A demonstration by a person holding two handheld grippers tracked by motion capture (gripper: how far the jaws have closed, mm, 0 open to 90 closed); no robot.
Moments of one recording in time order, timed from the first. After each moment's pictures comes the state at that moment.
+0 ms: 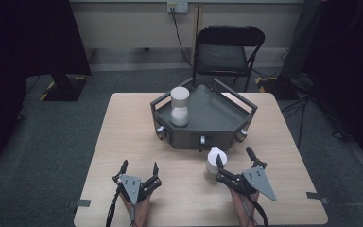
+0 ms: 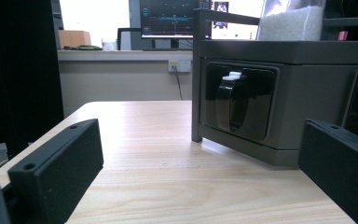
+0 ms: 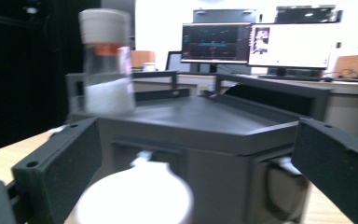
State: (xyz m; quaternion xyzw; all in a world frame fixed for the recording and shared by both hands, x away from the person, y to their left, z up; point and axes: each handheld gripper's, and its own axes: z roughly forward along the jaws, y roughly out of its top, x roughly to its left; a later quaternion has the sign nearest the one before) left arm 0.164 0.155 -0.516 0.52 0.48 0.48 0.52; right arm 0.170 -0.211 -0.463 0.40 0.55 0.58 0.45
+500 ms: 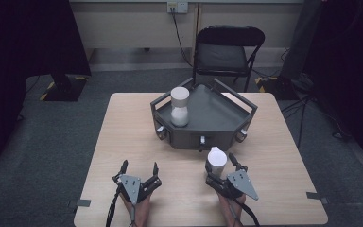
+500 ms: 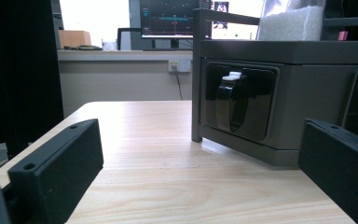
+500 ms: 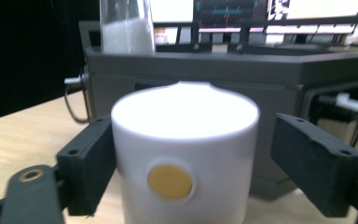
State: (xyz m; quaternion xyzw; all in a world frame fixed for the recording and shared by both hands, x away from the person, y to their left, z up) left arm 0.164 0.155 -0.516 0.52 0.48 0.48 0.52; right arm 0.176 -0.198 -0.489 0.42 0.58 0.56 0.41
